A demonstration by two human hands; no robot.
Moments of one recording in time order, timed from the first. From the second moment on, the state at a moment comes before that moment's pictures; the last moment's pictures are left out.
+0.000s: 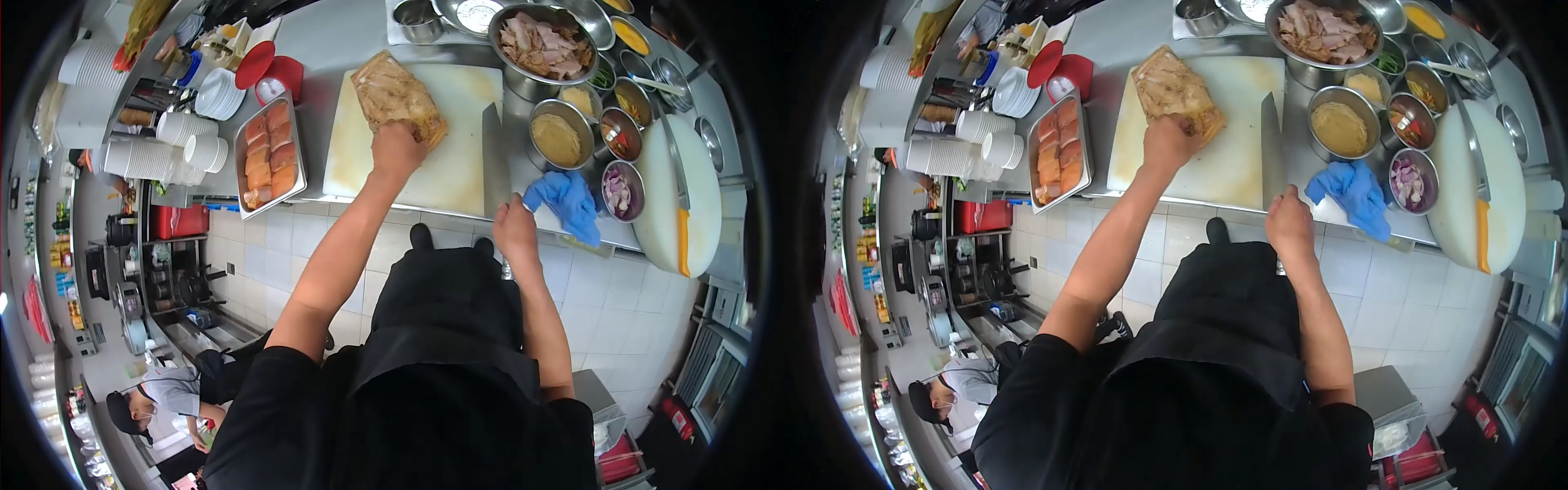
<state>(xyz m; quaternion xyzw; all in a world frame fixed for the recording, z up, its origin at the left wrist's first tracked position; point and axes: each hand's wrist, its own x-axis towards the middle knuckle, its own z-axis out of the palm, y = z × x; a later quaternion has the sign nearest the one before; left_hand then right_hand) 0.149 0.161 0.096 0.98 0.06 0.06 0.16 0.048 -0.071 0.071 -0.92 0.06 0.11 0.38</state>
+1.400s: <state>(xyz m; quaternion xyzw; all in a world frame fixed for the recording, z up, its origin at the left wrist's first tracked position) 0.171 0.222 0.088 0.89 -0.06 -0.12 0.43 0.065 -0.025 0.119 -0.69 0.03 0.27 0.67</state>
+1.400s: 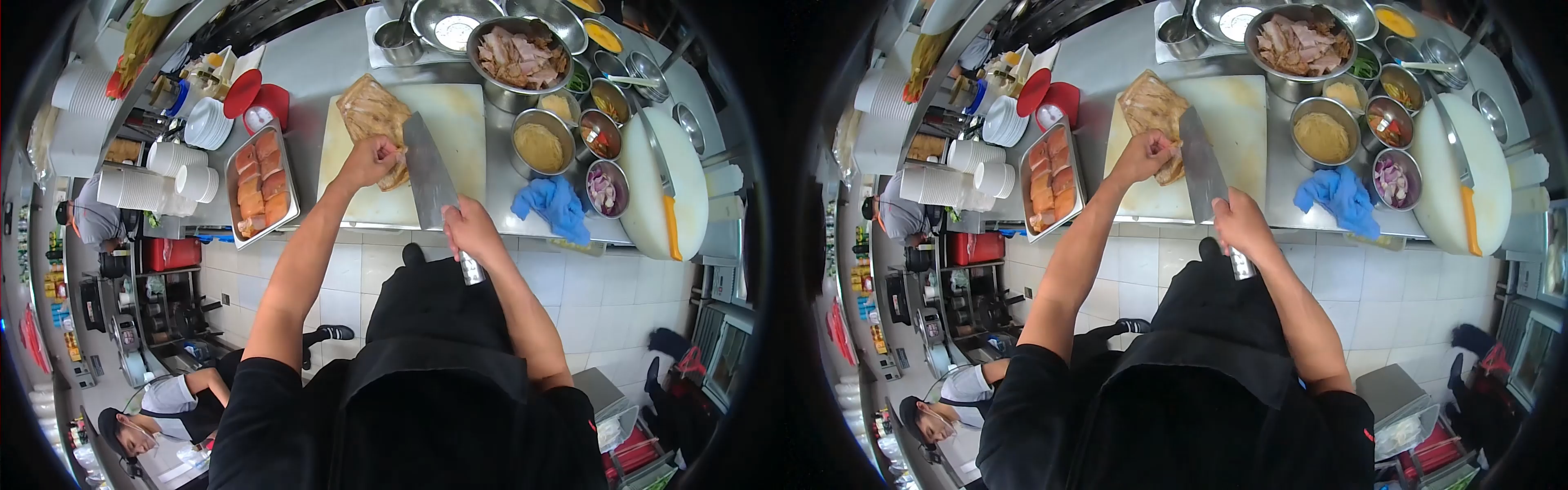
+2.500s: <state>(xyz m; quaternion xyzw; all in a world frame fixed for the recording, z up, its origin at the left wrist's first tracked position) 0.180 0.252 0.074 0.59 0.05 -0.03 0.81 0.018 0.030 0.106 -0.61 0.14 0.27 0.73</state>
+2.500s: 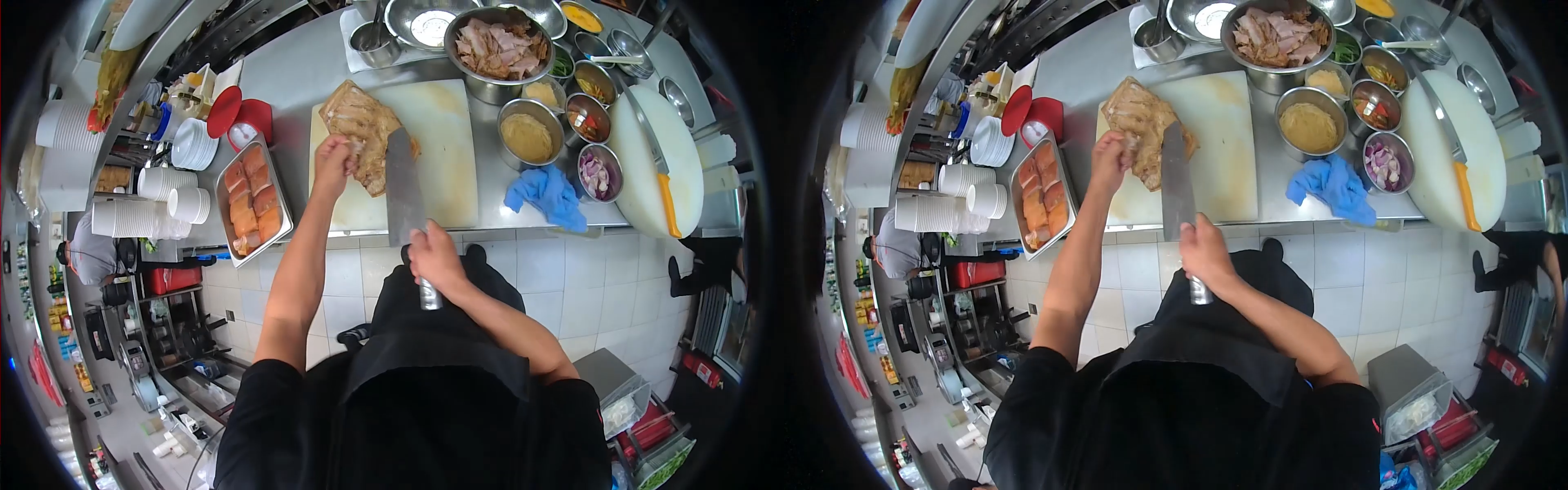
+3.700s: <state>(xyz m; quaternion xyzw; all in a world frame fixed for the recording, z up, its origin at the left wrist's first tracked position) 0.302 0.328 0.020 0.59 0.22 -0.06 0.78 0.016 -0.064 0.092 -0.68 0.18 0.29 0.65</state>
